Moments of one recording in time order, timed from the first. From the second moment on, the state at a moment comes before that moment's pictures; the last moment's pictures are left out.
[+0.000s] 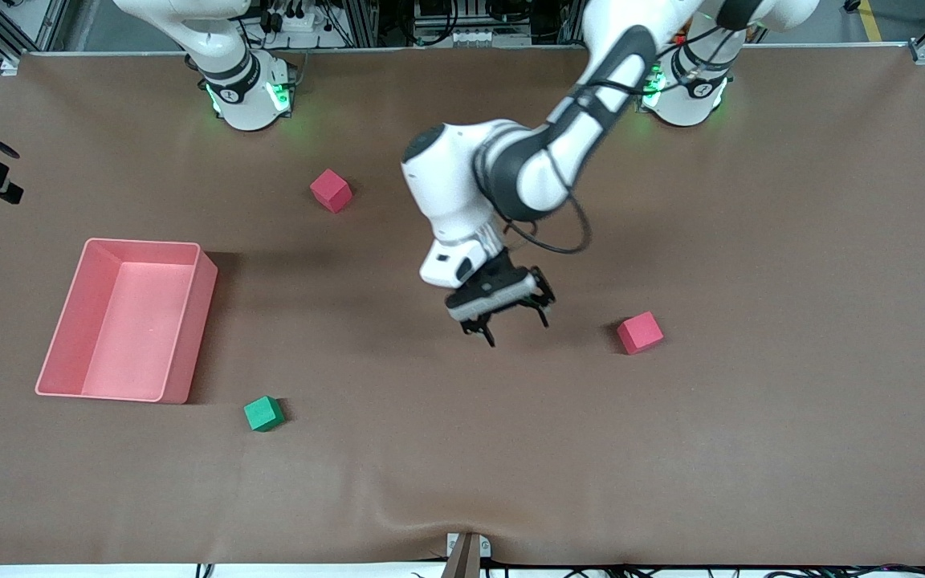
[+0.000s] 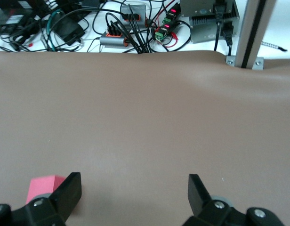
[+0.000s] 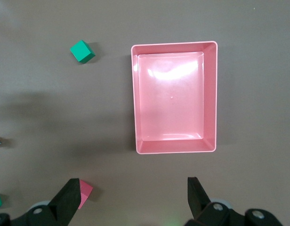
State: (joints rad) left arm -0.69 0.69 -0.10 -1.28 0.78 2.00 -1.28; right arm -0.02 0.00 -0.10 -1.46 0.03 1.44 -0.03
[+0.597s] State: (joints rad) left arm -0.40 0.63 -0.13 -1.28 0.44 2.16 -0.76; right arm -0.02 0.00 -0.10 -1.46 0.03 1.44 -0.03
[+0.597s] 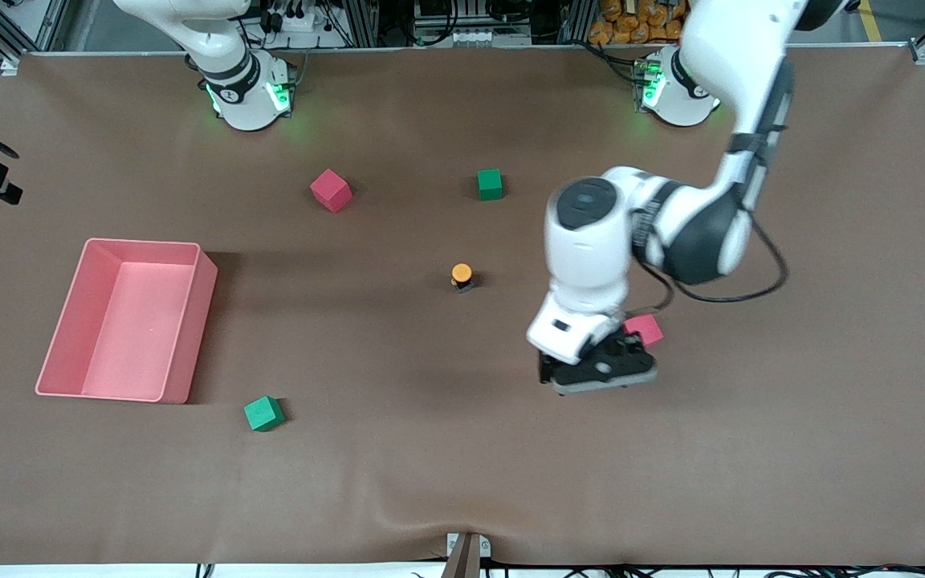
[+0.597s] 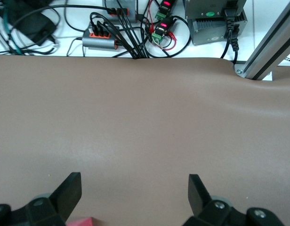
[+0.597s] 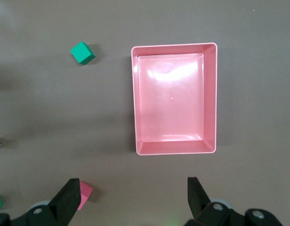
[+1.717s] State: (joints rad) left arm 0.01 0.31 -0.24 -1.28 0.05 1.67 -0.22; right arm -0.02 0.00 -0.10 -1.46 0.03 1.45 -0.03
